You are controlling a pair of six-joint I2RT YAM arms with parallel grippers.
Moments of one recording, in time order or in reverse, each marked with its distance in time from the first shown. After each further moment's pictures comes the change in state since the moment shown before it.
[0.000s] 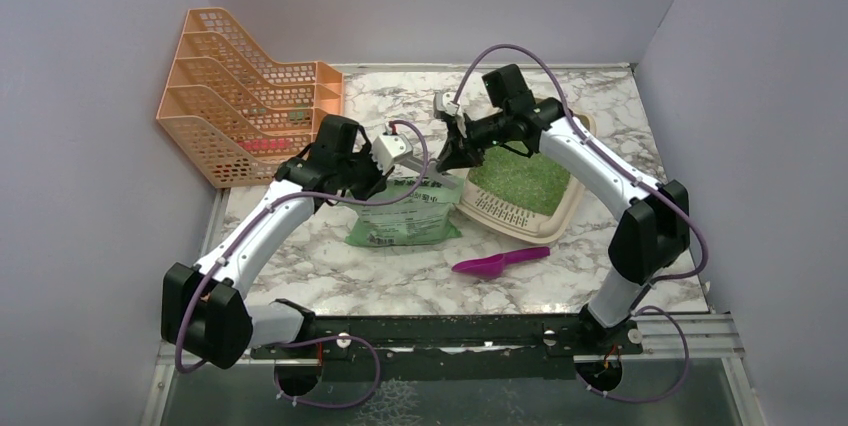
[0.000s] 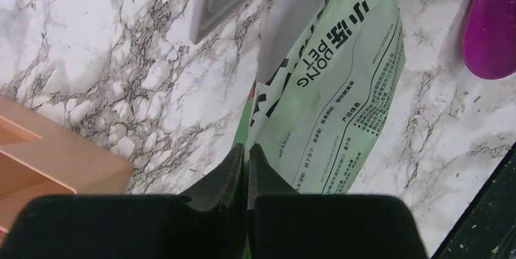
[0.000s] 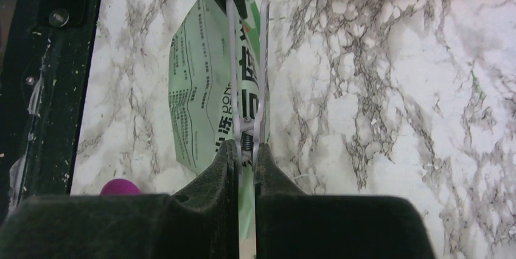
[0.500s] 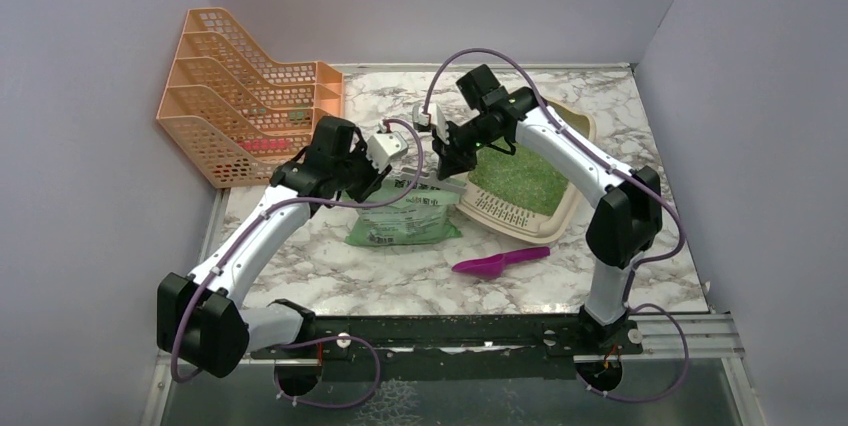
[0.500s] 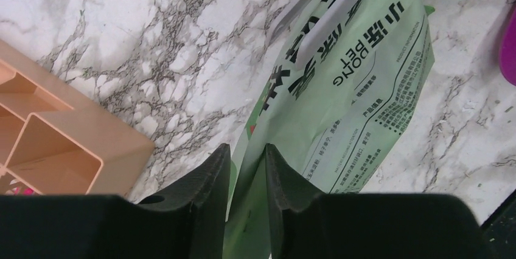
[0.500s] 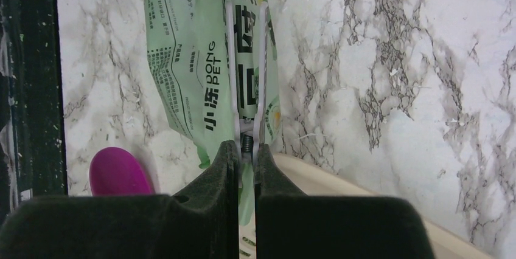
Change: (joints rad) left arm -0.001 -0.037 -0.007 0.008 -0.090 -0.030; right arm 0.071 0.149 0.202 -0.301 0.214 -0.077
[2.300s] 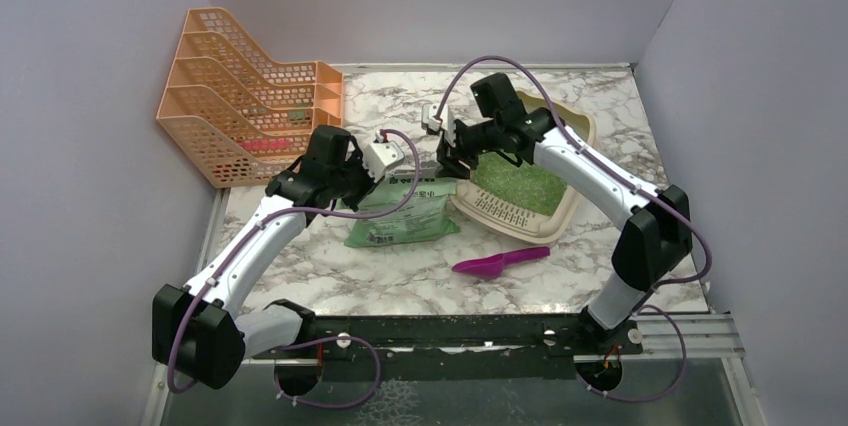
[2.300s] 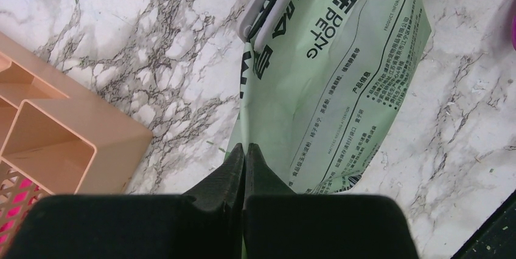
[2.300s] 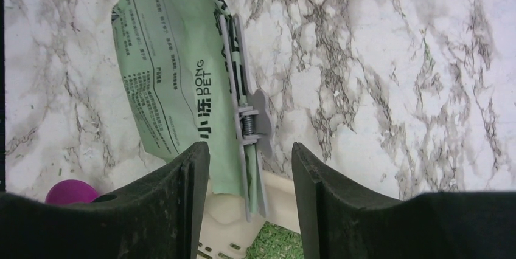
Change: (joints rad) left arm 0.006 -0.064 -0.076 0.007 -0.003 0.039; right arm 0.023 -0.158 -0.218 0.310 0.086 0.054
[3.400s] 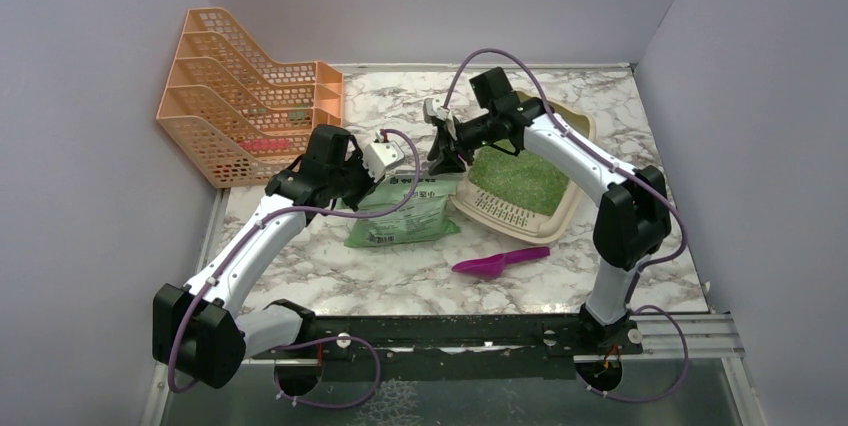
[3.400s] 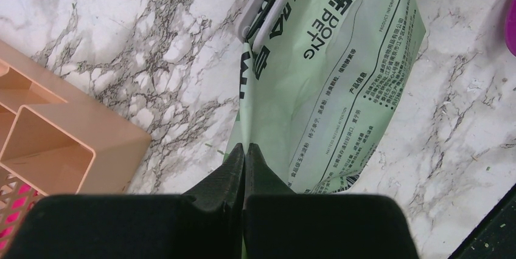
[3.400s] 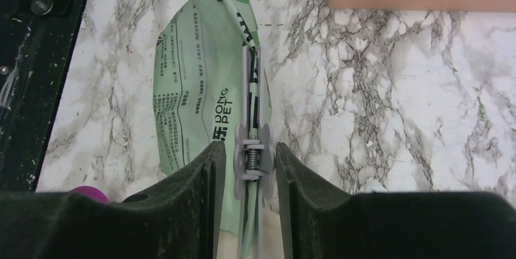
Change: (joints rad) left arm 0.000 0.004 0.005 -0.003 0.020 0.008; right arm -0.080 0.114 0.052 0.011 -0.330 -0.061
